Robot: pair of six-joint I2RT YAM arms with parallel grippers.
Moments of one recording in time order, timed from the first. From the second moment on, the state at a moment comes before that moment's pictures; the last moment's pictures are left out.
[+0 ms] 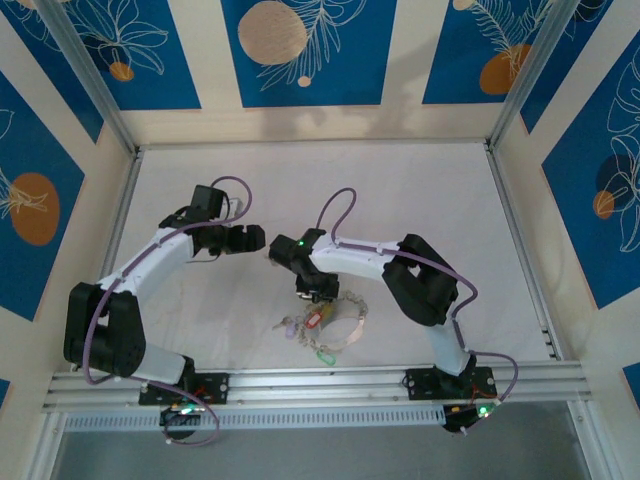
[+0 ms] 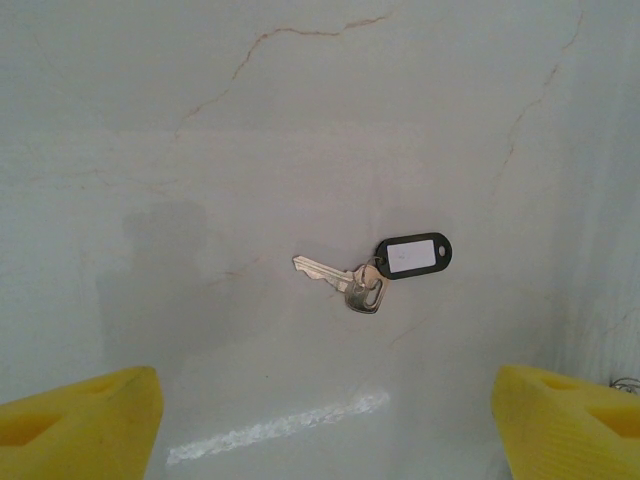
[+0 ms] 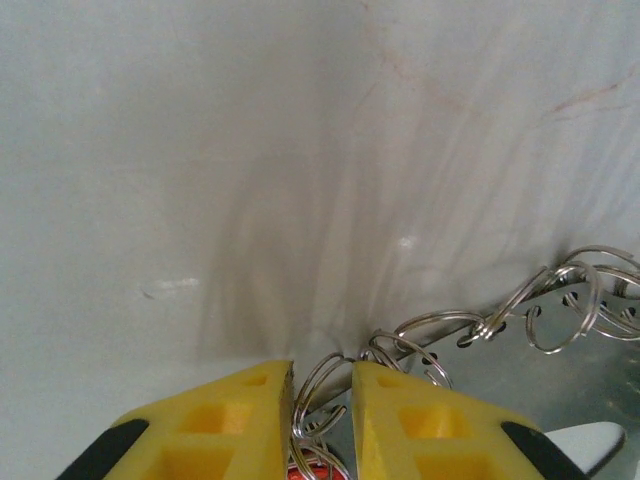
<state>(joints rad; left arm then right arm) -0.26 1.43 0.99 -0.60 0.27 -0.31 0.99 2.03 1.48 -1.08 0.09 1.15</state>
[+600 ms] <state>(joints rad) -0.26 1.44 0.99 -0.60 0.27 -0.31 1.00 2.03 1.48 -1.10 0.10 1.16</state>
